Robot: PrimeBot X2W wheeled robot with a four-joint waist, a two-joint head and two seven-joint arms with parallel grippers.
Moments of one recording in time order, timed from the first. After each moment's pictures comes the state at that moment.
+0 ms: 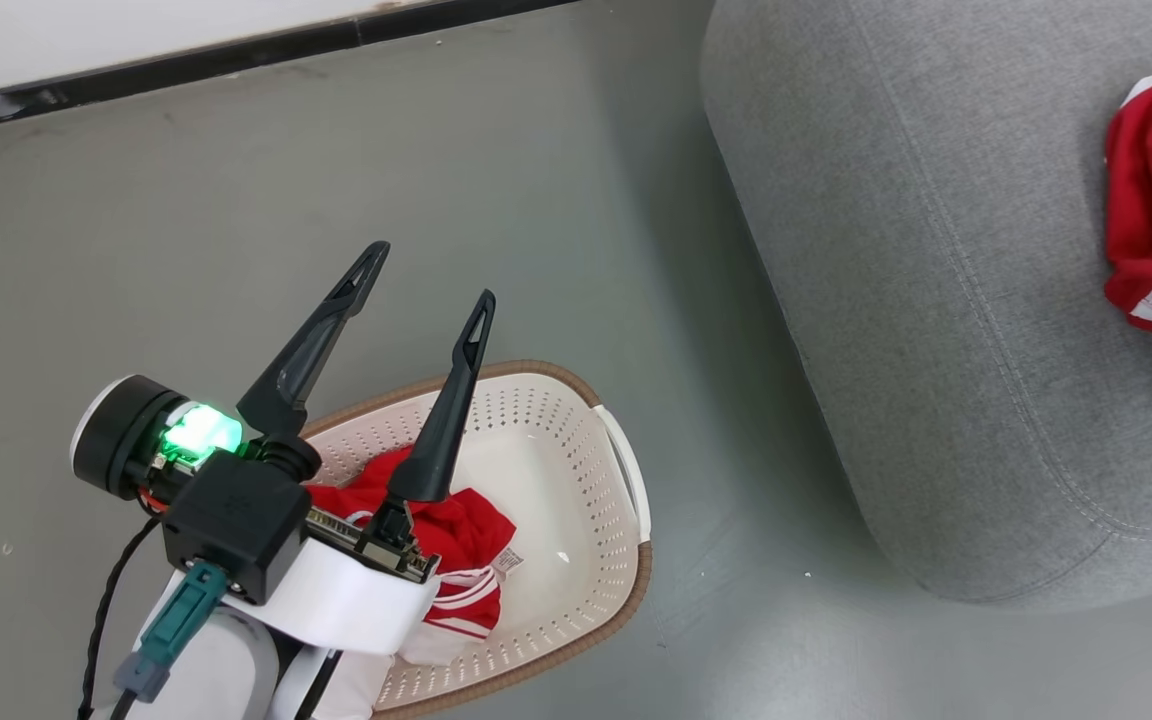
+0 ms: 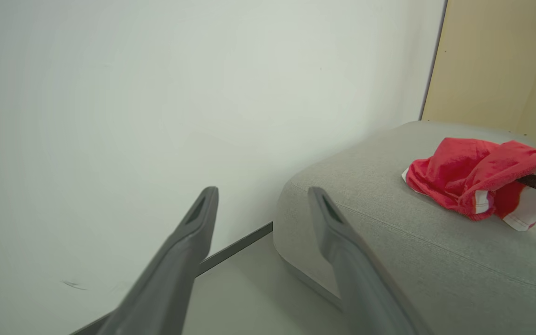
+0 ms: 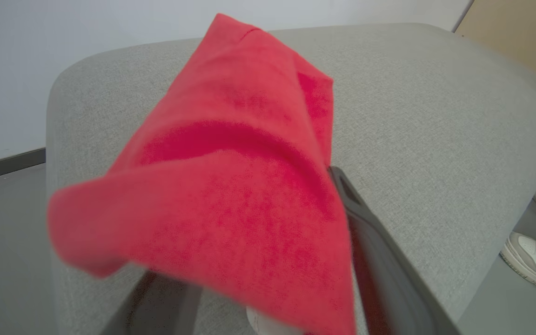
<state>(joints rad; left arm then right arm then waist) -0.32 0.29 -0.38 -0.20 -0.17 0.03 -0.12 -0.61 -0.37 -0.38 1.00 0.10 0.13 -0.23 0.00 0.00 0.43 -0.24</state>
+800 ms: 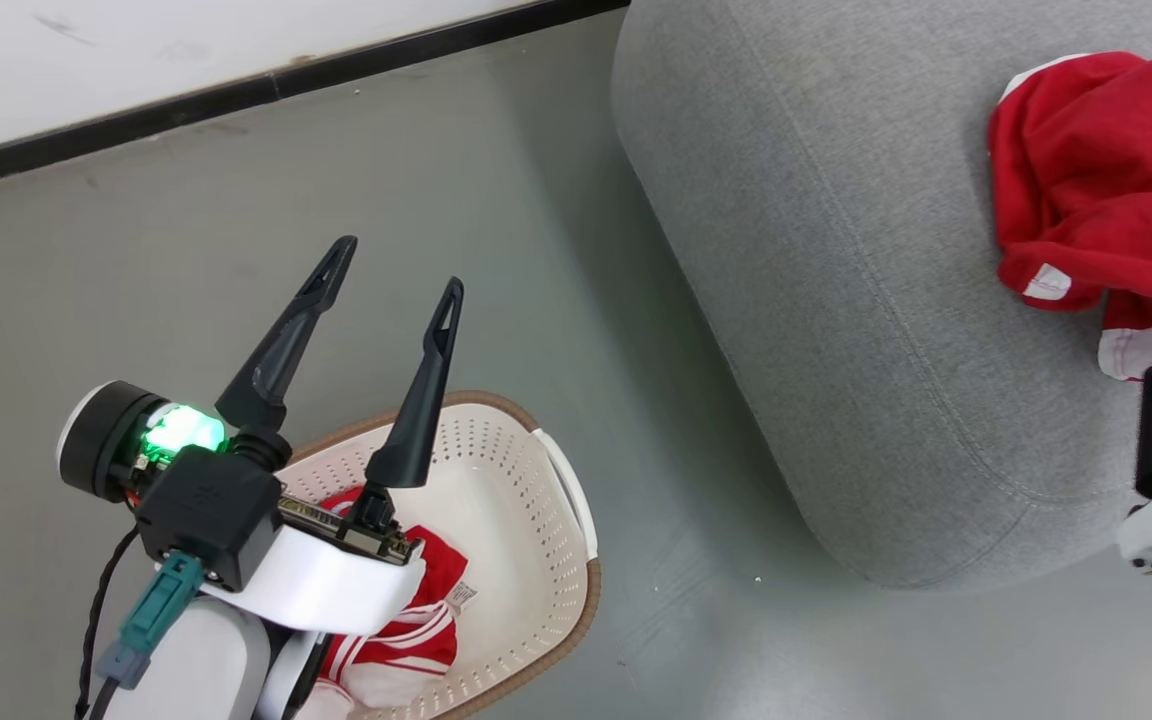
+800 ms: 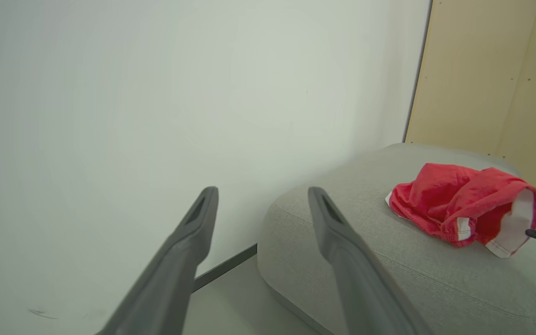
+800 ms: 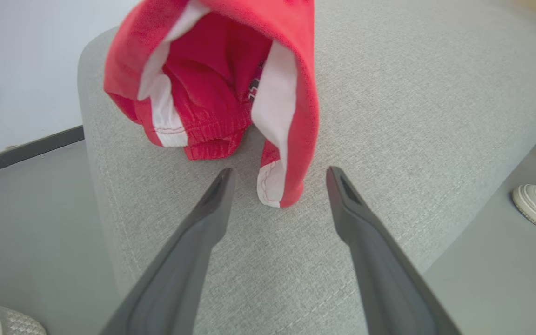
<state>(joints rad) -0.32 0.27 -0.36 -0.14 -0.19 0.04 -0.17 -0.41 -0.27 -0.24 0.85 0.24 0.13 -0.21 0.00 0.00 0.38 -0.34</state>
